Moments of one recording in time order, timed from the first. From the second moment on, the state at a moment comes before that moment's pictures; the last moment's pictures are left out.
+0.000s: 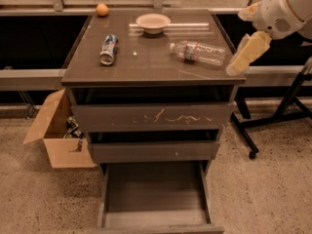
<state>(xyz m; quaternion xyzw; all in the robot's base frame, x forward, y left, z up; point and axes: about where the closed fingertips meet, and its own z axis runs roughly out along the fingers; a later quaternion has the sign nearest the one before) 0.612 -0.206 0.970 -0.57 0.75 0.07 0.33</state>
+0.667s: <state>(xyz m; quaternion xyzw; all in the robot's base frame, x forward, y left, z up) 0.670 -0.190 0.949 -0.55 0.75 0.10 0.36</state>
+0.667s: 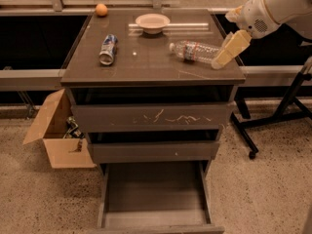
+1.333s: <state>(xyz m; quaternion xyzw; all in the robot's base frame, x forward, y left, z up) 0.690 -0.186 0.932 -0.54 0.75 0.12 0.36</state>
